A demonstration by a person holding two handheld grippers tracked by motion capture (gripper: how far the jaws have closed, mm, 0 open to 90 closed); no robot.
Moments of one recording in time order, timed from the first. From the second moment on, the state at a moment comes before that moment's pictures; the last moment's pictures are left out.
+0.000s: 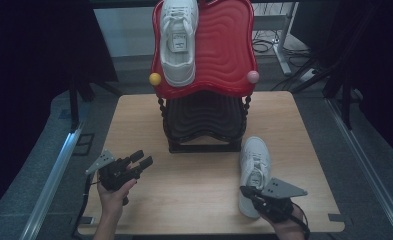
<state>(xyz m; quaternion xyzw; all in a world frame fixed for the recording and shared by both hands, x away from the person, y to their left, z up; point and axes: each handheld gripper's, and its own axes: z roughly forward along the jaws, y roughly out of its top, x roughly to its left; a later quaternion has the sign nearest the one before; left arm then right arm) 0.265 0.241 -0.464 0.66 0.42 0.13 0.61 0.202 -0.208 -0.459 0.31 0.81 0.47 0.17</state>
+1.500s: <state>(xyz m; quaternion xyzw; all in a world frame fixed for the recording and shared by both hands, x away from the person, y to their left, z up) 0.263 0.234 -0.468 0.67 0.42 0.12 0.60 0.191 -0.272 -0.463 0.36 0.79 0.45 0.19</state>
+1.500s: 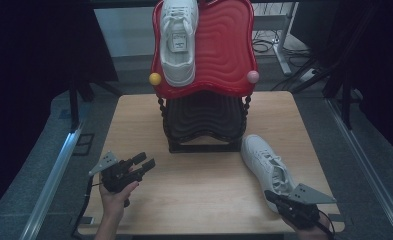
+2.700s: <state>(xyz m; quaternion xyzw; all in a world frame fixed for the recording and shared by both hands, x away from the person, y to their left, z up) 0.262 0.231 -0.469 0.67 0.41 0.11 0.60 0.279 -0.337 -0.469 0.47 0.71 0.49 0.20</state>
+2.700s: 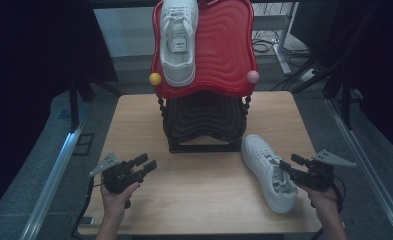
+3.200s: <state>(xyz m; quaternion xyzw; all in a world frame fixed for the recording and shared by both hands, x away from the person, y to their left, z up) 0.262 0.228 -0.471 0.68 0.41 0.11 0.60 0.284 -0.320 -0.482 0.46 0.75 0.42 0.22</state>
